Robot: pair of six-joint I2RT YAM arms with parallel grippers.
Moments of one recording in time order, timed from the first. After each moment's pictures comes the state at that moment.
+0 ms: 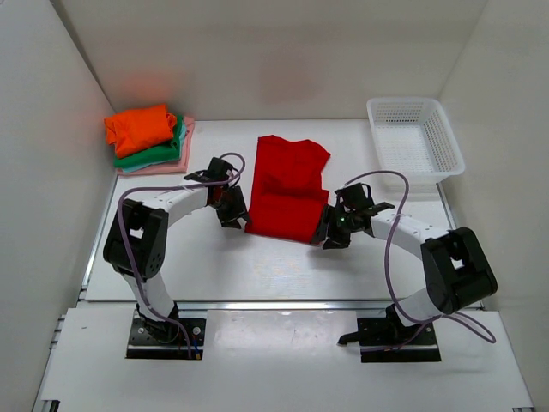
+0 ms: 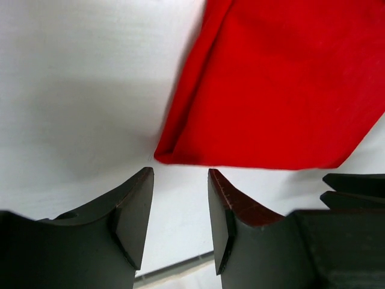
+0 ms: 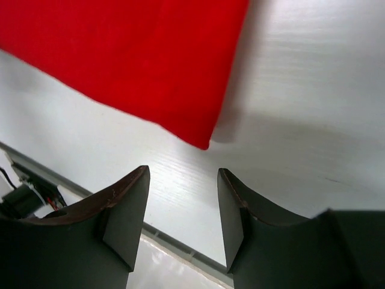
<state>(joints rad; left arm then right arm) -0.38 1.75 1.13 -0.55 0.25 -0.68 0.39 1.48 0.77 -0.34 -0.39 0.63</state>
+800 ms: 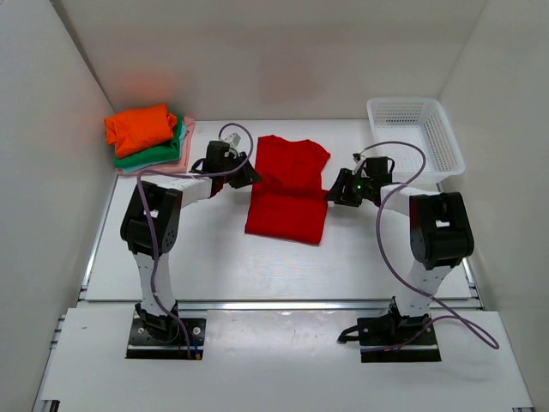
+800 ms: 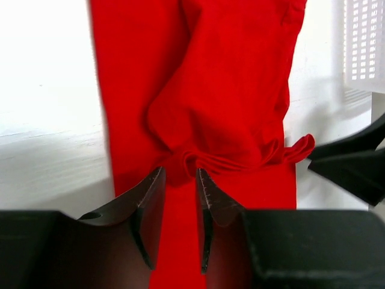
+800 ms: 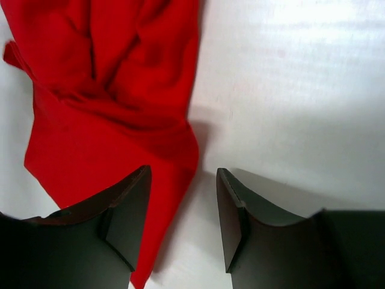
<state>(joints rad) -0.31 1.97 1.23 0.11 0.35 -0.58 0.11 1.80 0.96 0.01 -0.51 0.39</state>
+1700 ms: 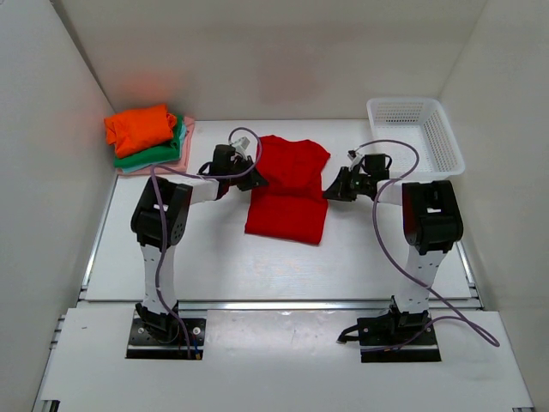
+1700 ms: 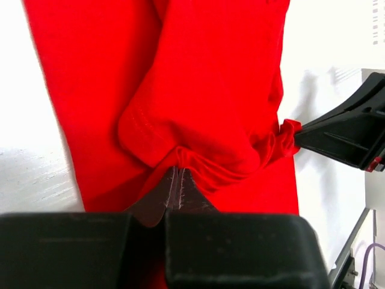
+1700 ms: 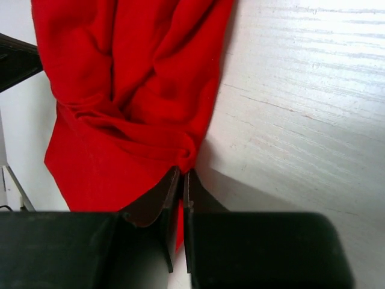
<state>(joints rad) -0.33 2.09 1.26 0.24 0.45 -0.57 0.08 1.97 1.08 0.10 -0.68 0.38</state>
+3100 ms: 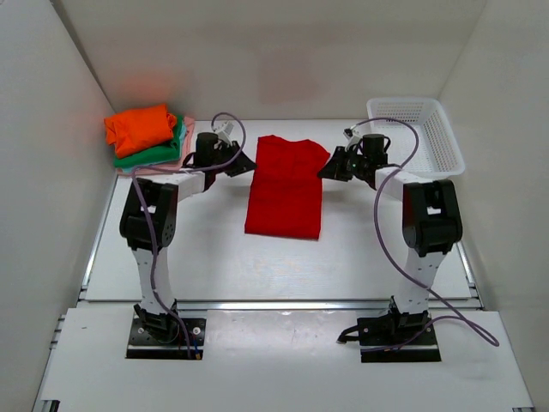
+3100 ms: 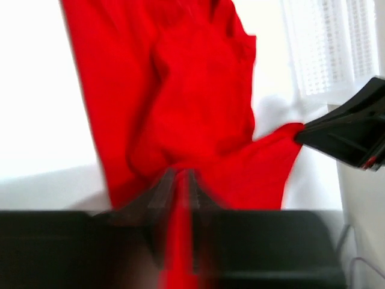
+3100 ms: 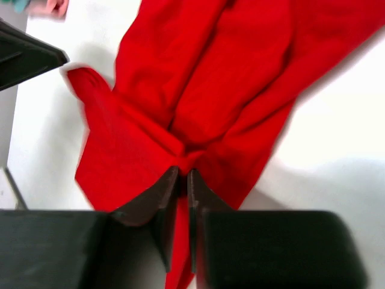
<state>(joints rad) -0.24 1.99 1.25 0.25 0.51 -0.58 0.12 1.92 1.21 0.09 -0.69 0.36</state>
